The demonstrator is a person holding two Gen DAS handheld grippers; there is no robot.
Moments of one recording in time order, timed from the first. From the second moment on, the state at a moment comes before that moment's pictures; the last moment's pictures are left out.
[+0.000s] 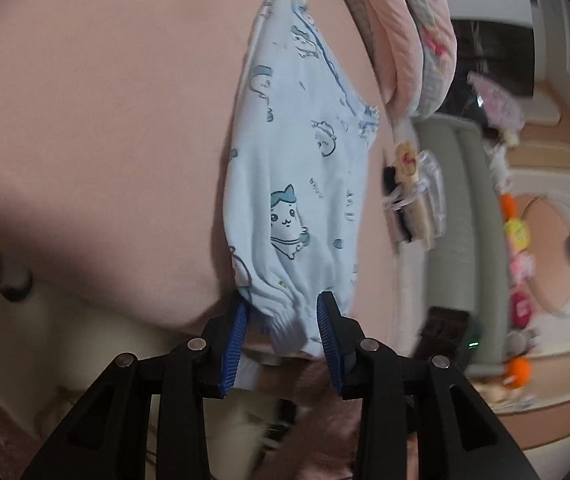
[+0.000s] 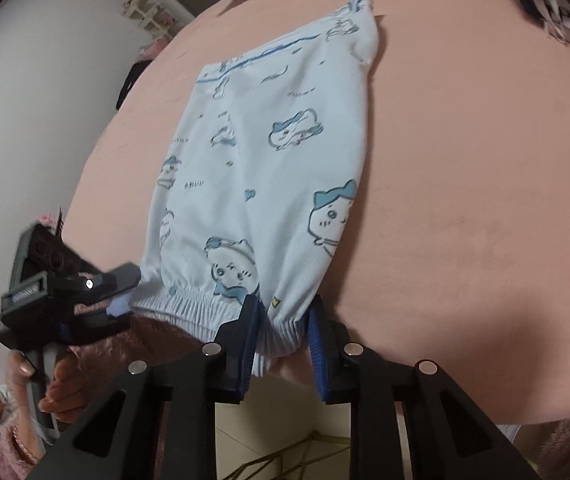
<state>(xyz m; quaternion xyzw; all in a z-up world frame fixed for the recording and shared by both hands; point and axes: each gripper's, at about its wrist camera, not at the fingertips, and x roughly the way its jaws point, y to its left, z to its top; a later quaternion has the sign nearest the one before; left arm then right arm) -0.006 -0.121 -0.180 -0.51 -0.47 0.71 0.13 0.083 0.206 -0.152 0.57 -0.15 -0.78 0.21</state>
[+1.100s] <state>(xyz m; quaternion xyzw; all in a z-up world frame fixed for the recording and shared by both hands) -0.137 -0.166 -0.138 -0.50 -0.42 0.75 0.15 -0.059 0.222 -0.071 0.52 -0.17 -0.82 0.21</state>
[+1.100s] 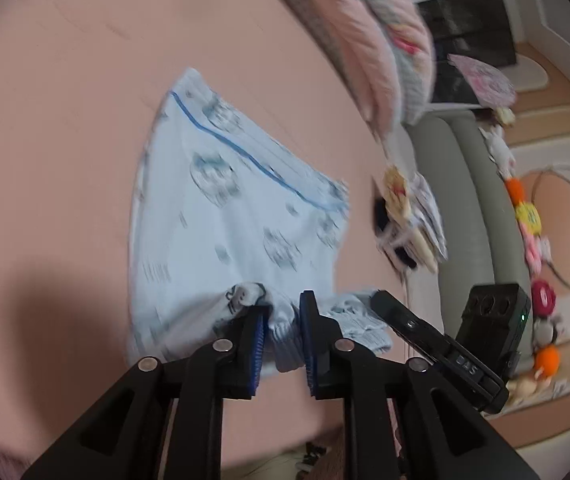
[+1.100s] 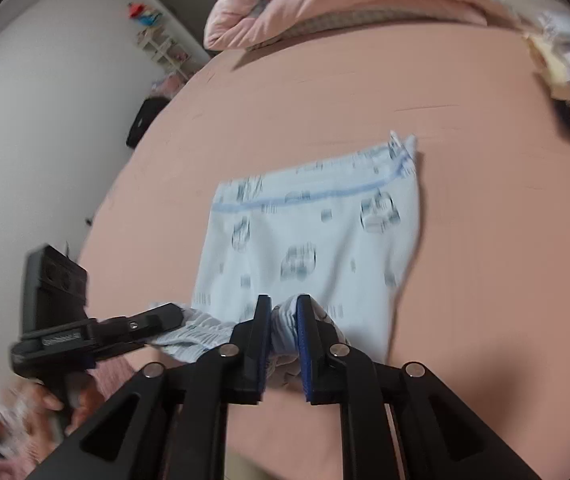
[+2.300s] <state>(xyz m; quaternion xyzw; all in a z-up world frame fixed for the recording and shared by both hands) -0.190 -0.126 -0.096 -0.44 -0.13 0.87 0.17 -0.102 0.163 -0.073 0.46 0.00 -0.86 0.23</state>
